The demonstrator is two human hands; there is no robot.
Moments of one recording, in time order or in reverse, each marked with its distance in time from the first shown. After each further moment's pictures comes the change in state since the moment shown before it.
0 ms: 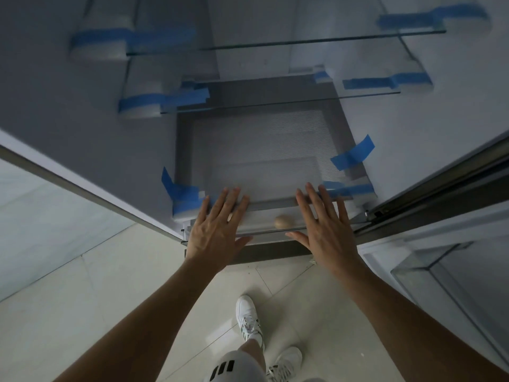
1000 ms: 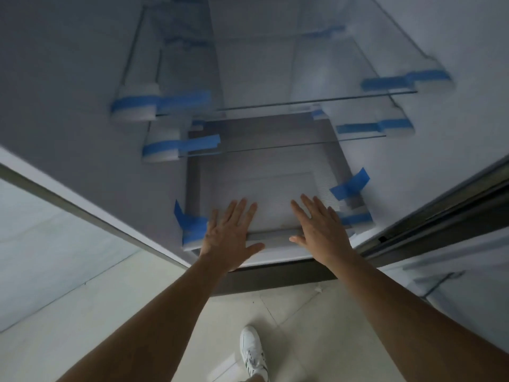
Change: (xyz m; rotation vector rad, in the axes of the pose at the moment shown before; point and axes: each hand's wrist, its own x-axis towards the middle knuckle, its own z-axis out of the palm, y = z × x) left_hand 0.047 -0.004 -0.047 -0.072 -0.213 -0.056; right_hand 0.056 0.003 -0.043 0.178 -0.215 0.008
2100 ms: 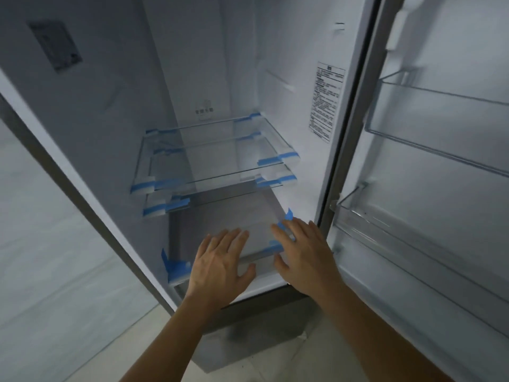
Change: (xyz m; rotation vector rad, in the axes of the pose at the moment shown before) left_hand -0.147 0.115 -0.148 -0.077 0.515 0.182; right_hand -0.192 -0.016 -0.148 0.064 0.545 0.073
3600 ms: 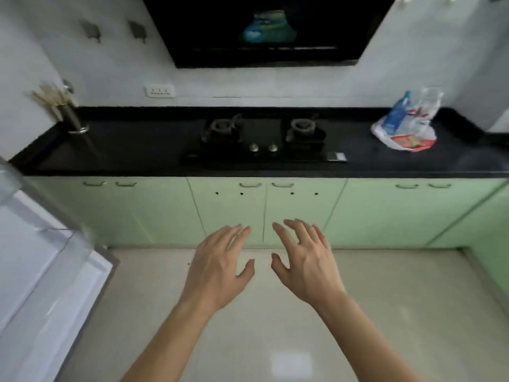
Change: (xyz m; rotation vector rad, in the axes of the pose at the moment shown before) left_hand -0.266 0.183 -0.033 -0.630 -0.513 2.235; right_hand -0.339 -0.419 -0.056 -0.722 0.431 2.297
